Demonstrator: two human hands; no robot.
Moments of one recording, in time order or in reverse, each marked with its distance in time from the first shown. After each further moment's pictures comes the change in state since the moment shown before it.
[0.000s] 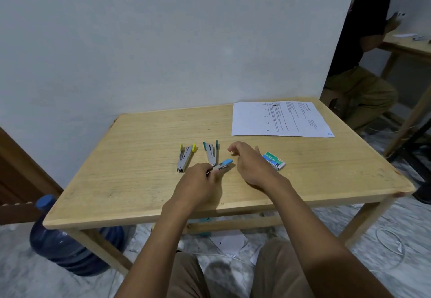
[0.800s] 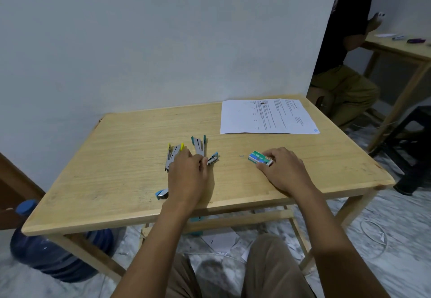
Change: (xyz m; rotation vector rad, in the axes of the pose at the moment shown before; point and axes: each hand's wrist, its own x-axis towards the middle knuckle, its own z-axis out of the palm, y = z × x) left_hand 0.011 0.004 0.019 0.200 0.358 0.074; right_hand -0.037 0.067 -0.048 -0.217 0.250 0.145
